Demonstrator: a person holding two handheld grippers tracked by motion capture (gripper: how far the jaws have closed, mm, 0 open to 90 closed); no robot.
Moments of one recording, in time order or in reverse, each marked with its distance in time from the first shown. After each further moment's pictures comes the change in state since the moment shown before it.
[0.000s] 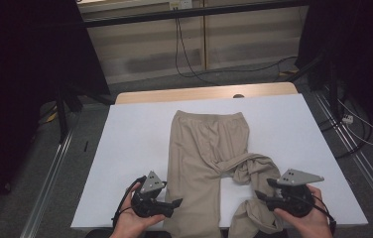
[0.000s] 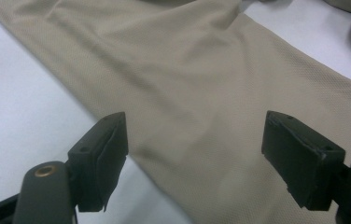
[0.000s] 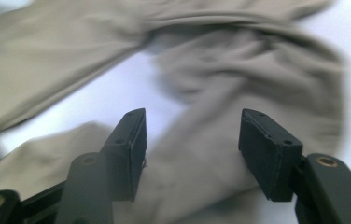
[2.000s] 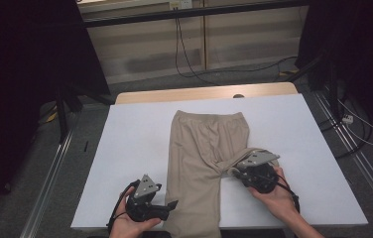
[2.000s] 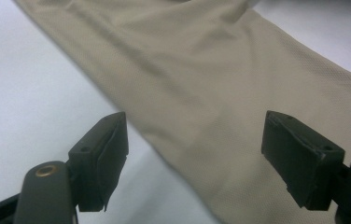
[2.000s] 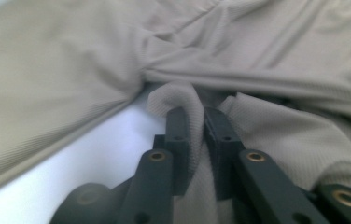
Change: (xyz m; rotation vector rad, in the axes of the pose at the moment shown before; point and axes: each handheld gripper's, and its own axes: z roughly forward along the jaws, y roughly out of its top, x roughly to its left) left arm -0.001 -0.010 -0.012 -0.016 0.040 -0.026; right arm 0.011 0.042 0.069 0.036 0.057 -0.094
